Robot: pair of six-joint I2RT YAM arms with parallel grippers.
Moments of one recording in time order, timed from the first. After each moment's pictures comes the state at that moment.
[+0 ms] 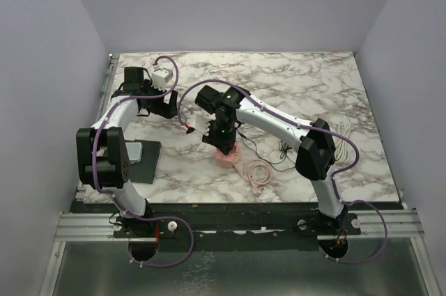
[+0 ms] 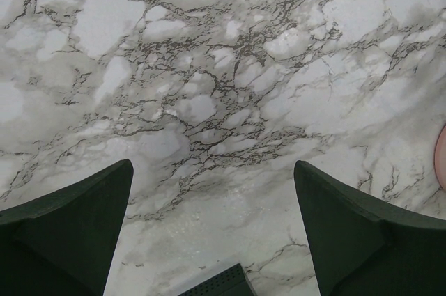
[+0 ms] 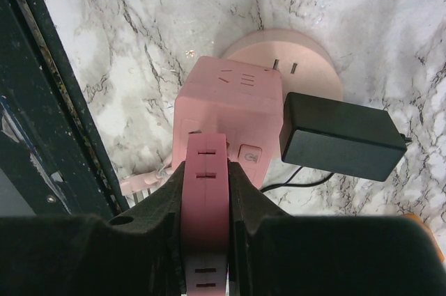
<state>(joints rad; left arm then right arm) 0.04 1.69 1.19 -0.40 0.51 0.37 0.94 2.10 1.98 -1.28 -0.24 -0.54</state>
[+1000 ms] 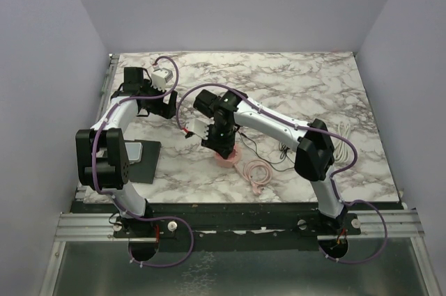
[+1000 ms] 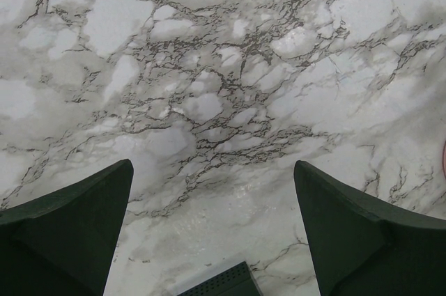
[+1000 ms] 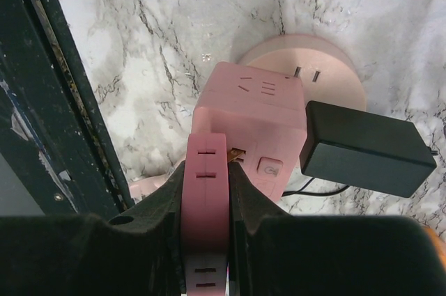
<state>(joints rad) 0.04 1.68 1.19 -0.40 0.49 0.38 0.95 2.11 1.95 -1.27 -0.25 -0.54</state>
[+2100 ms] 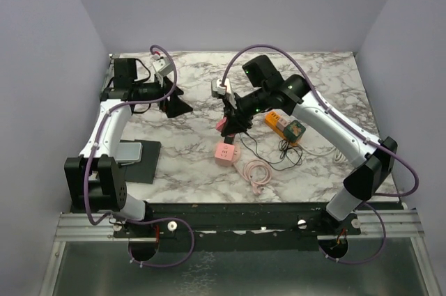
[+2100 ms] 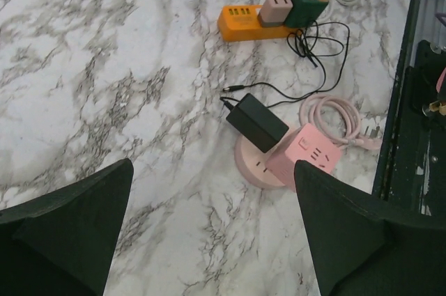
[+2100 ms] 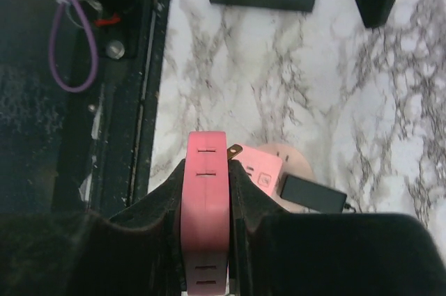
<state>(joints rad) 0.03 1.49 1.25 -0.52 1.12 0.44 0.77 1.68 1.73 -0.93 -0.71 -0.57</state>
